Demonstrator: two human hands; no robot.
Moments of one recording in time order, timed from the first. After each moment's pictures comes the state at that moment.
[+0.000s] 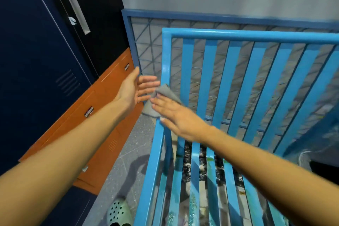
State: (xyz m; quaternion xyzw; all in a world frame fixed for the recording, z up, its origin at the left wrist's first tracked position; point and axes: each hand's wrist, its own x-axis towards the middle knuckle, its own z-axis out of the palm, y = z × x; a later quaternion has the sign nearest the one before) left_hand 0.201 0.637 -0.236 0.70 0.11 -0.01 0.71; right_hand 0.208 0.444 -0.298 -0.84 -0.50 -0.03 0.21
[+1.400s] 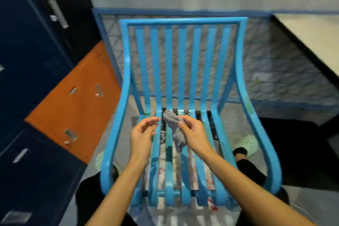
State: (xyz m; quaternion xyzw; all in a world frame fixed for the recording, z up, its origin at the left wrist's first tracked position) left_hand -0.107 0.431 -0.265 0.68 0.14 0.07 0.72; right_hand -0.066 0.271 -0.301 -0.78 -0.09 0.00 0.62
